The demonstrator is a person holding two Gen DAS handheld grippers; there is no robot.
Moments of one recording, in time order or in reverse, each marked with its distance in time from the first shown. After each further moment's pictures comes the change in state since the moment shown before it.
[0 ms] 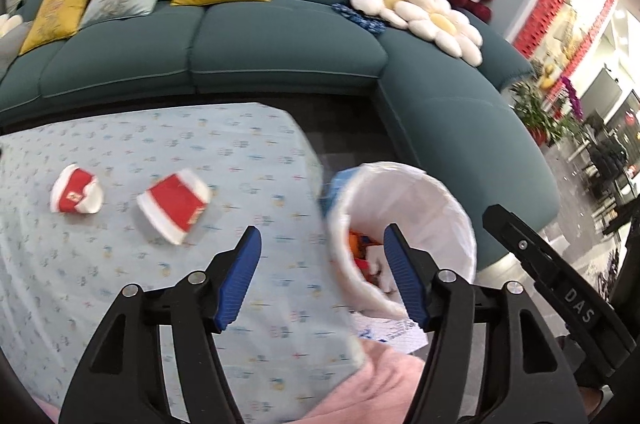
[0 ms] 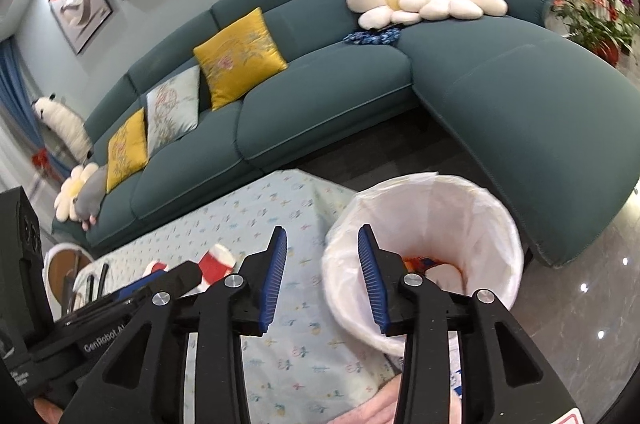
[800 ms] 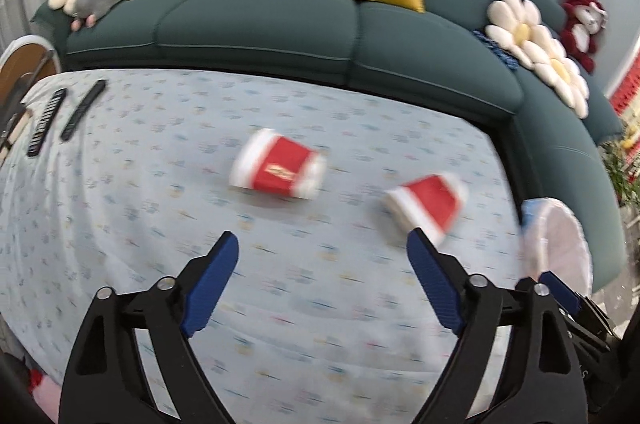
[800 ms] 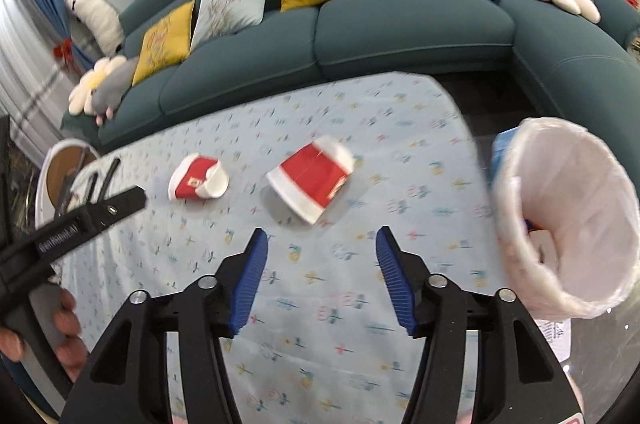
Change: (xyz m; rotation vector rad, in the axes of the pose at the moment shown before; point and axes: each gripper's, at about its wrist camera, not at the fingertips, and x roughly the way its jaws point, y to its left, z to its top) left arm -0.022 0.256 -0.028 -0.212 -0.021 0.283; right arm 0.112 0.165 -0.097 -0.234 0.228 0.049
